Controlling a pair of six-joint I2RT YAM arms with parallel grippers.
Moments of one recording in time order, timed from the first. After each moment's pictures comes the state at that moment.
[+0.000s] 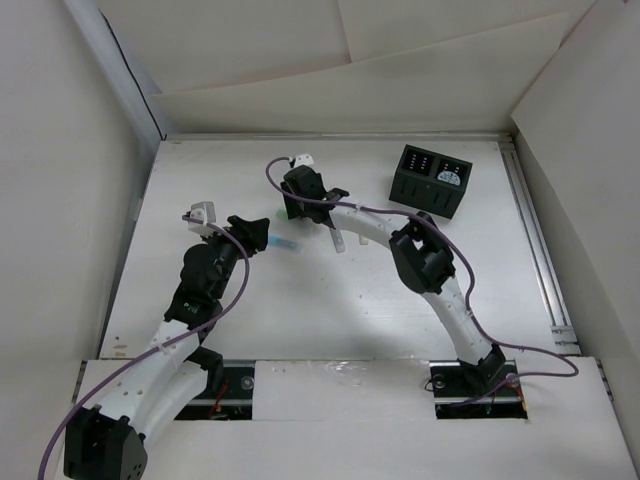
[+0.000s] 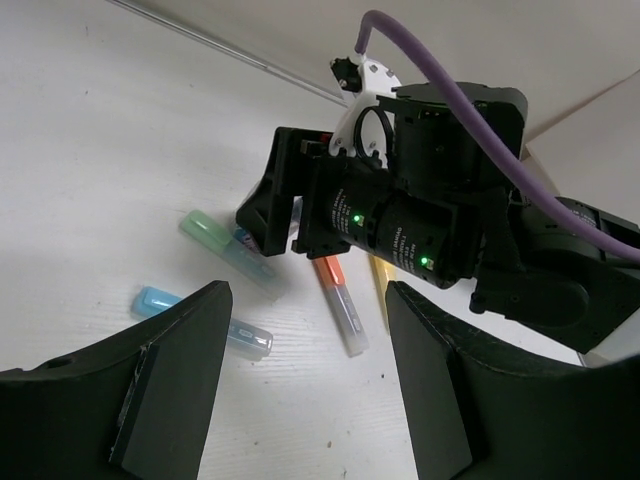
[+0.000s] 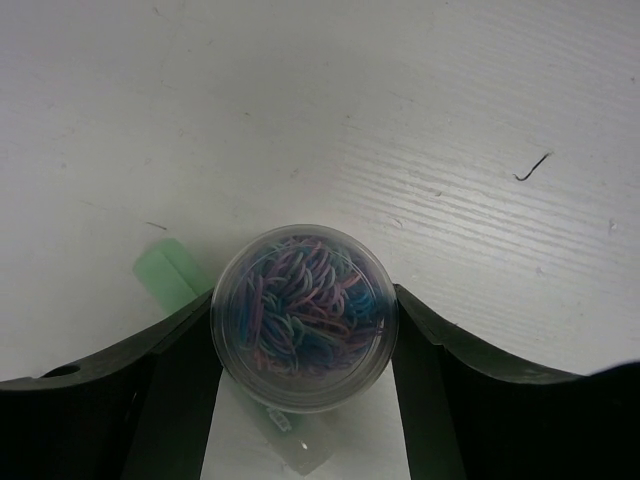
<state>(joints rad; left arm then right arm) -0.35 0.72 0.37 0.30 -0.10 -0.61 0.78 2.41 2.00 -0.28 0.37 0.30</state>
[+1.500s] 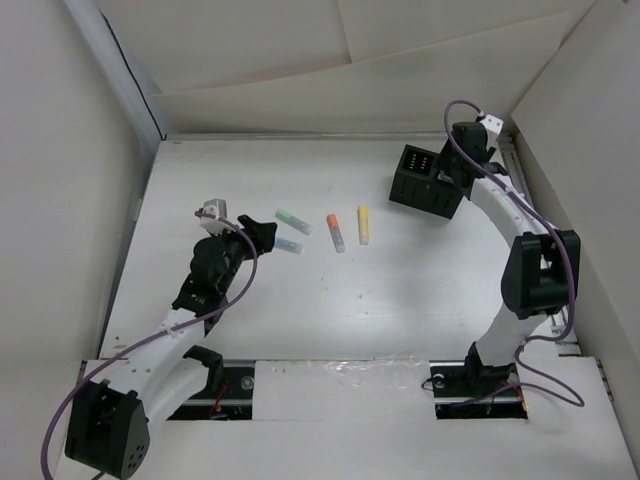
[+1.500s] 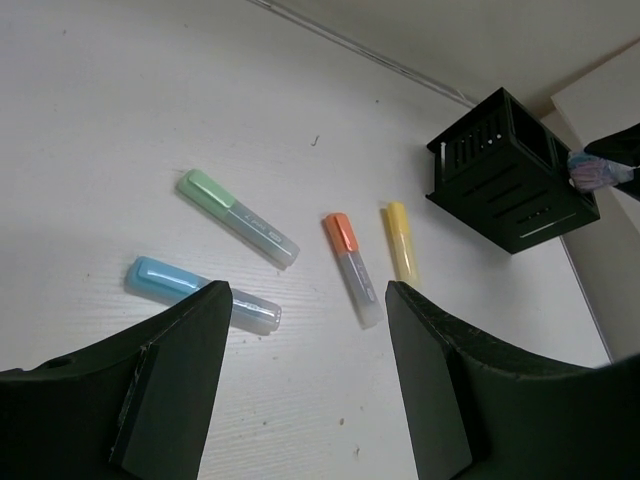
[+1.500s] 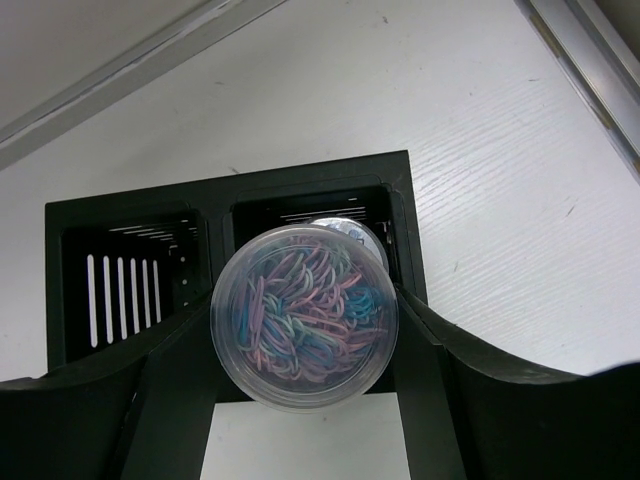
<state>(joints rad) -0.35 0.84 0.37 0.34 -0.05 -0.61 0.11 1.74 1.42 -0.27 0.42 0.45</state>
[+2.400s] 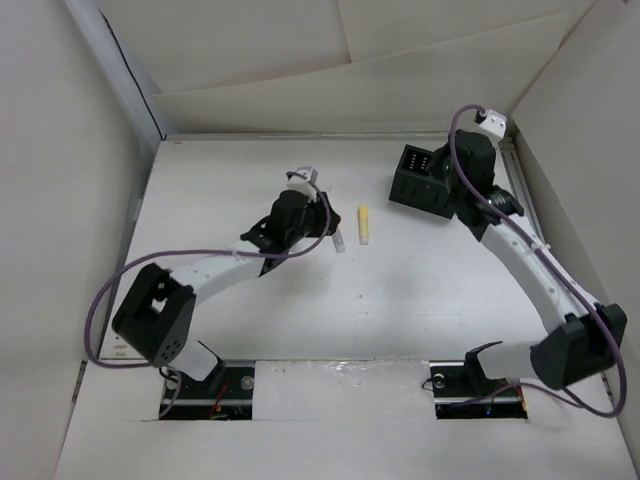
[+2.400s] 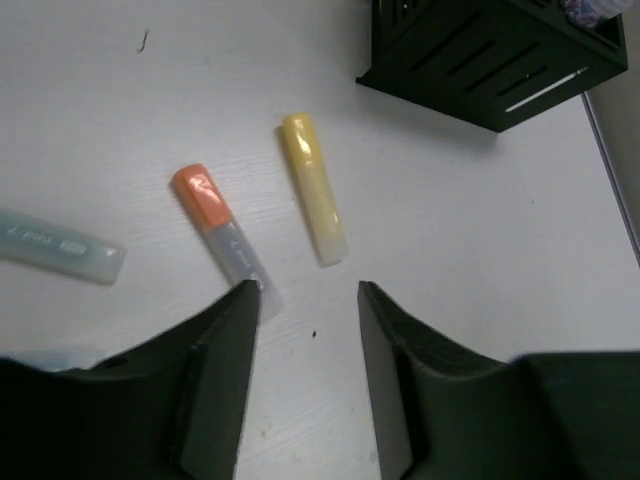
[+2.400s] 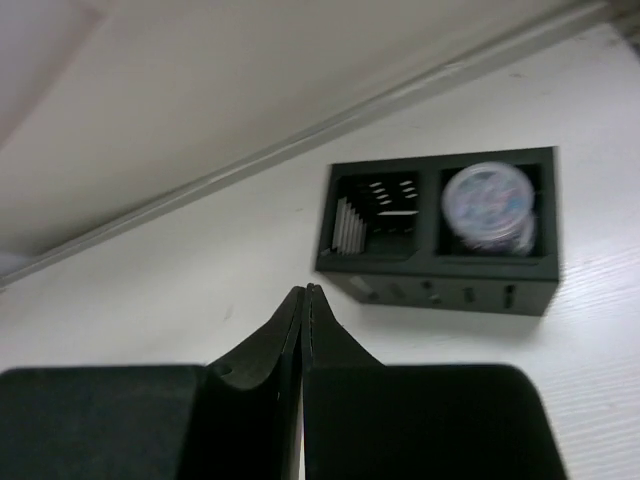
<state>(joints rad) -0.64 1.45 0.85 0.21 -0.06 -0.55 0.30 1.36 1.28 -0.21 0.43 0.52</state>
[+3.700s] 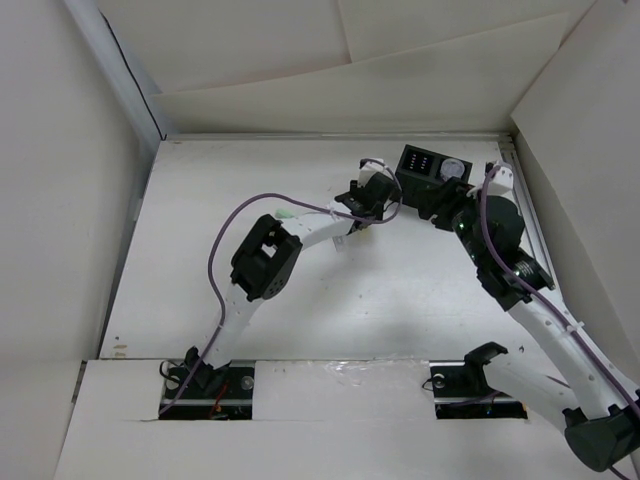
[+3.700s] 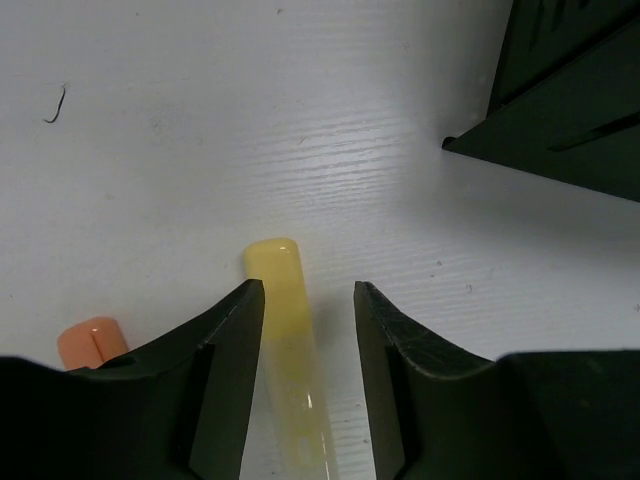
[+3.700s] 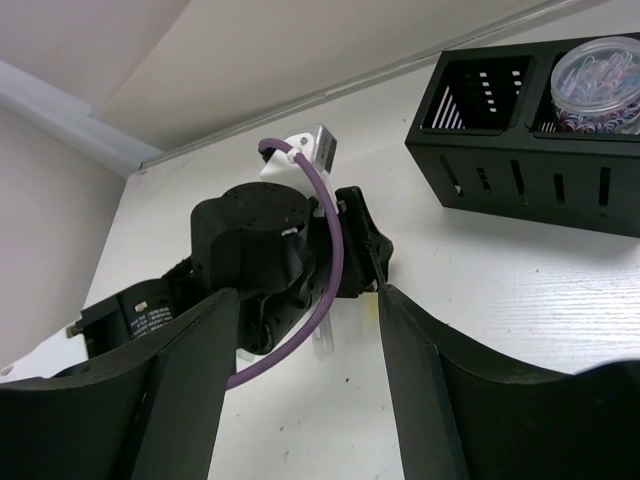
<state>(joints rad) -0.82 2.31 1.84 -0.28 -0.47 -0.51 0.43 0.87 0.89 -0.17 0.22 0.58</state>
